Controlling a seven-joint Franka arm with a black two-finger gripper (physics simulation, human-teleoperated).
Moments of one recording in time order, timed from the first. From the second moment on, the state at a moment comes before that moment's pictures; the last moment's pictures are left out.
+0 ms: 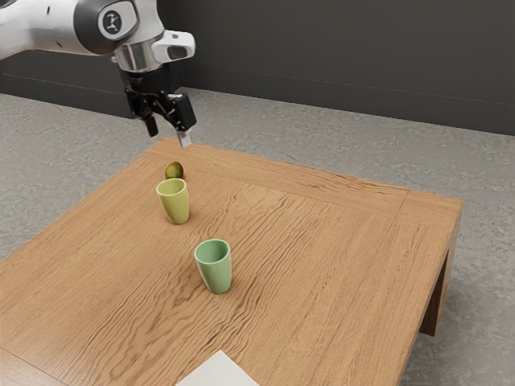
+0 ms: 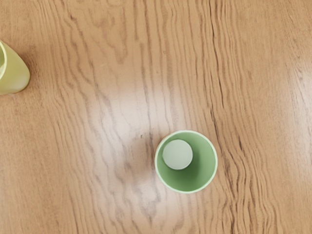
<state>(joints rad) -0.16 0.05 0.13 -1.58 -0.04 1.67 0.13</state>
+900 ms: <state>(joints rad) -0.07 0.44 0.23 -1.35 -0.08 1.74 0.15</state>
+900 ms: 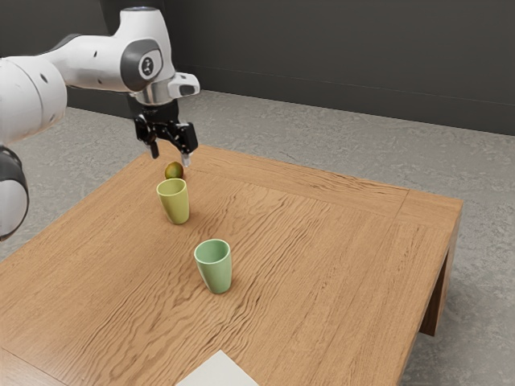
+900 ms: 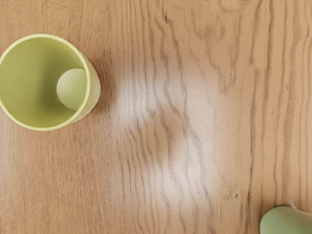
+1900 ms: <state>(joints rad) 0.04 0.84 0.20 -1.13 -0.13 1.96 0.17</state>
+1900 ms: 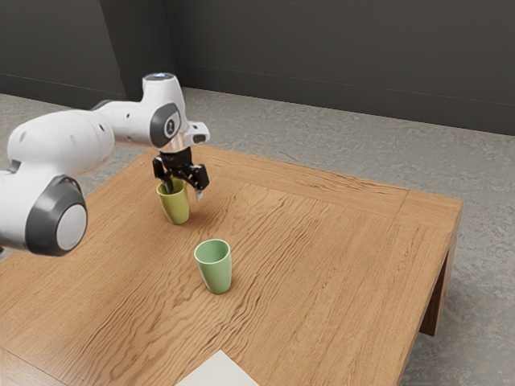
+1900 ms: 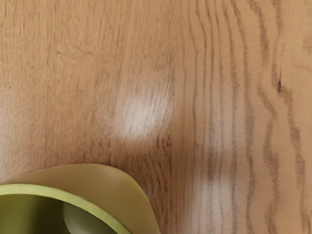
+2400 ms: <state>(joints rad) 0.05 0.85 0.20 -1.14 -0.12 1.96 0.17</state>
